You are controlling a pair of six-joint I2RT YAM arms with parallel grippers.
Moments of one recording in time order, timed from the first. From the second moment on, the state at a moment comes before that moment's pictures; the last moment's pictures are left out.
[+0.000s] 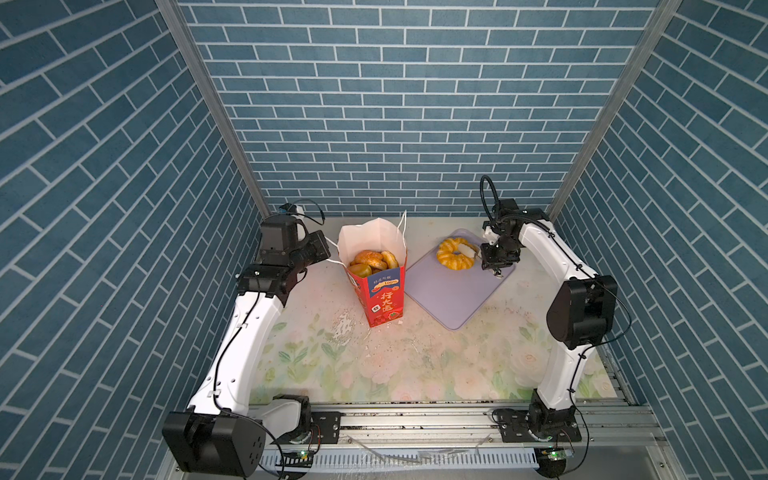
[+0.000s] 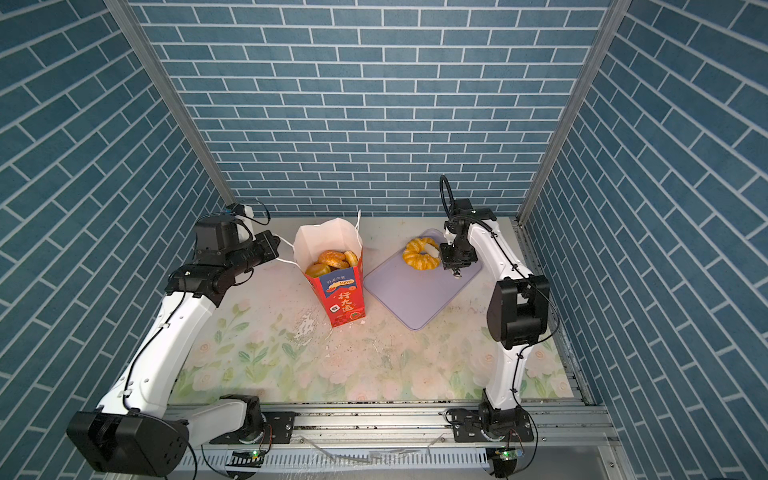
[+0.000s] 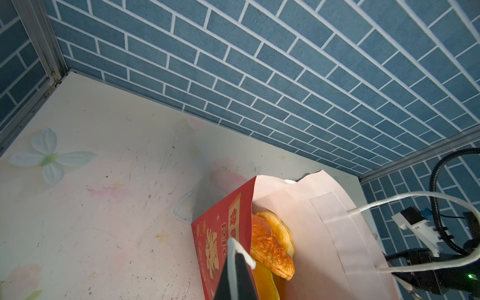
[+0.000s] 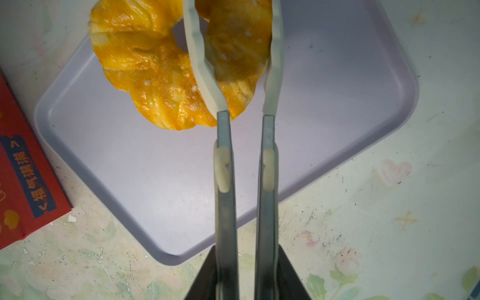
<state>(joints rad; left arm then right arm) -0.09 1.19 1.24 -0.55 0.17 -0.46 0.23 1.93 1.81 -1.23 -0.09 0.03</state>
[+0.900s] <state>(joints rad) -0.09 1.19 1.23 -0.52 0.20 -0.47 0.69 1.62 2.29 -1.14 0.03 -0.18</state>
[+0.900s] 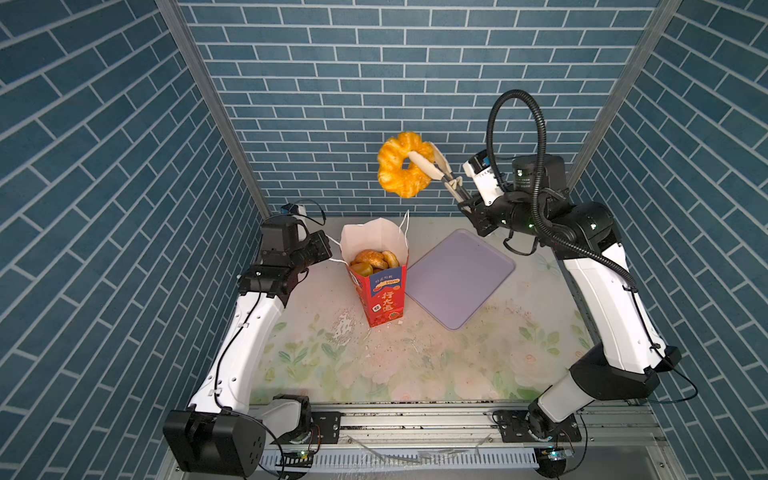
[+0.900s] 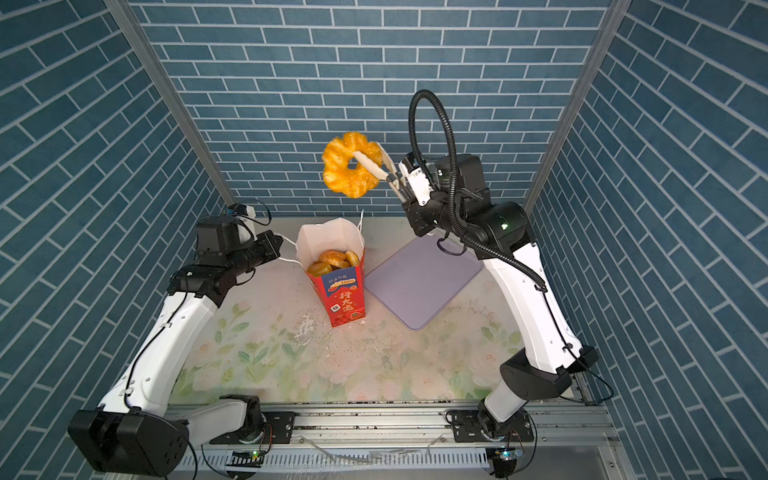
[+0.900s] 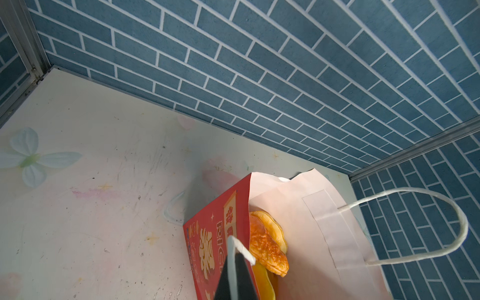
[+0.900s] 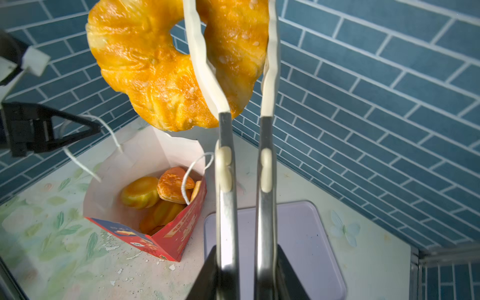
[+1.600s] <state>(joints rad) -0.10 1.19 1.22 -0.51 0.20 -0.48 0.91 1.71 2.07 -1.16 0.28 -0.47</state>
